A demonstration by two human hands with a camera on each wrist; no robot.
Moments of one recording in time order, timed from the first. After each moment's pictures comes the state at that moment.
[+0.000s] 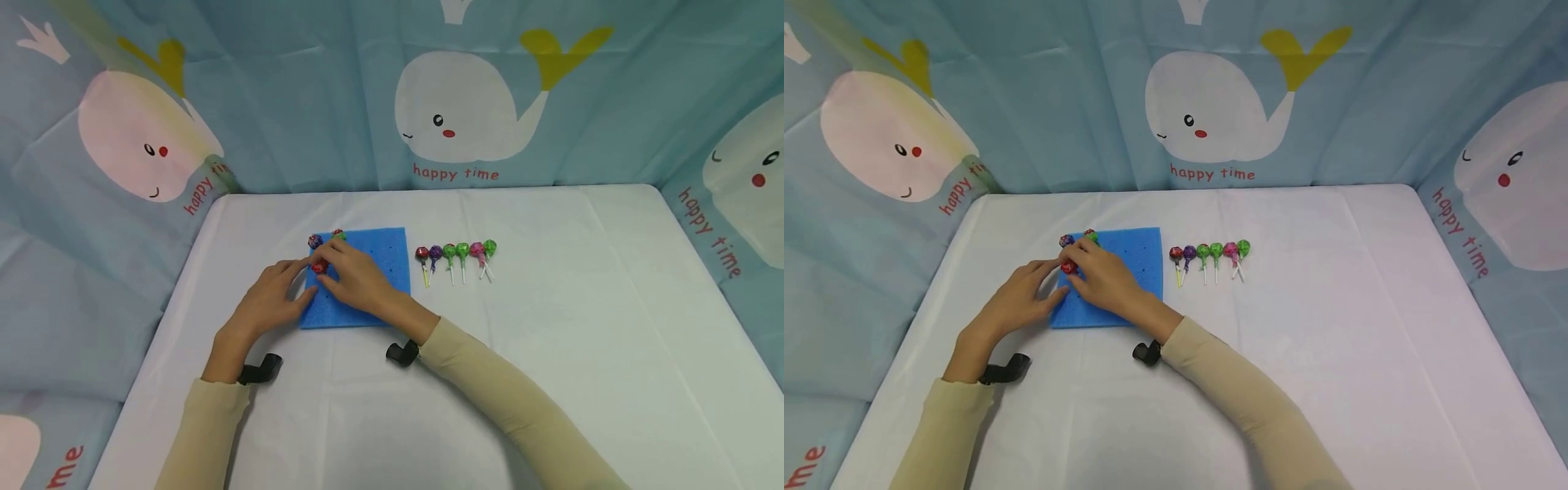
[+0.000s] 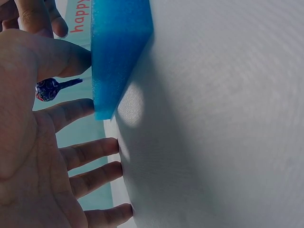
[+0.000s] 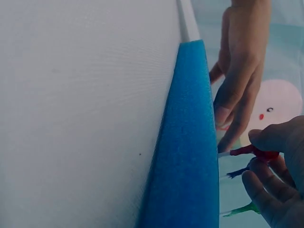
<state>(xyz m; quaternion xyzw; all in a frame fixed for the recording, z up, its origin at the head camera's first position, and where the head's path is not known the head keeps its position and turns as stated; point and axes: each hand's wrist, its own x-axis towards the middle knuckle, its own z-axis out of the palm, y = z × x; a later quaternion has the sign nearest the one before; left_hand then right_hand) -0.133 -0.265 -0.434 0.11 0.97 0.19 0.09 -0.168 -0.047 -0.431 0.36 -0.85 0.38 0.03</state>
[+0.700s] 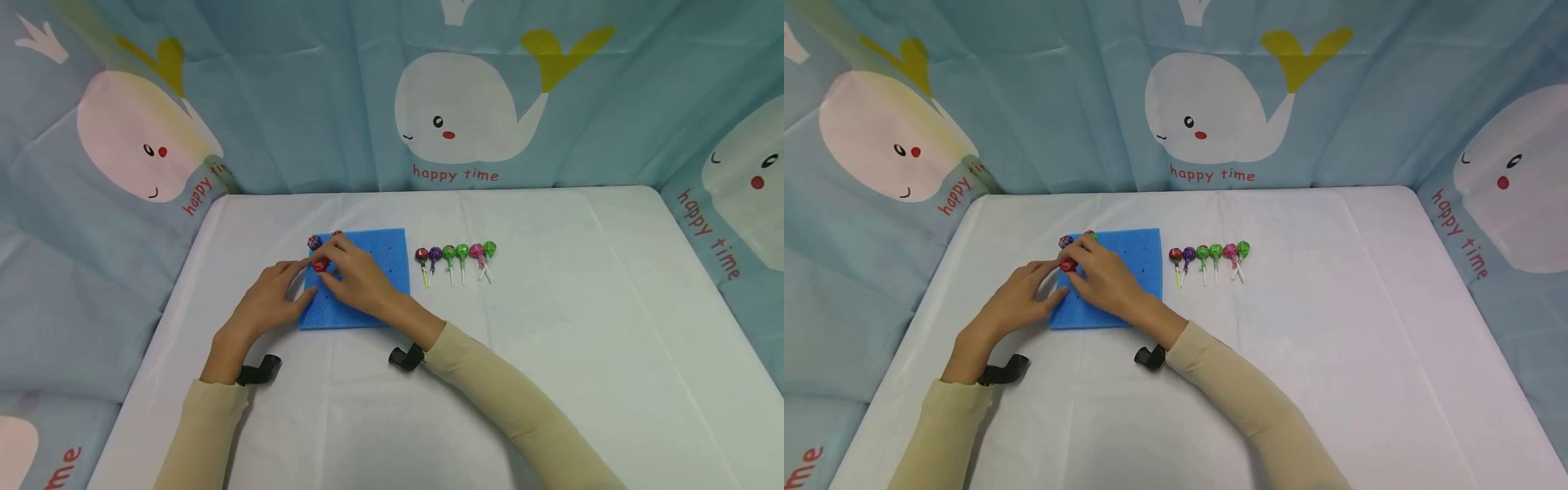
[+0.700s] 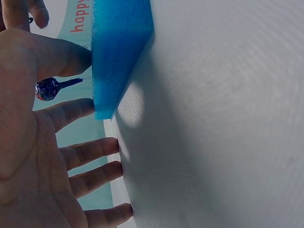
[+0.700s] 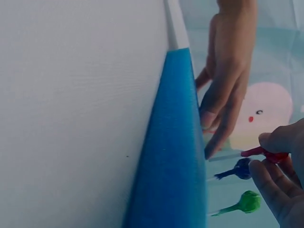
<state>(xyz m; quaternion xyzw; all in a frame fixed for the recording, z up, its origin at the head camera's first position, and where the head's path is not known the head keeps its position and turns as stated) -0.133 -0.264 -0.433 0.11 0.97 0.19 0.09 -0.166 -0.042 -0.427 0.37 -0.83 0.41 0.09</state>
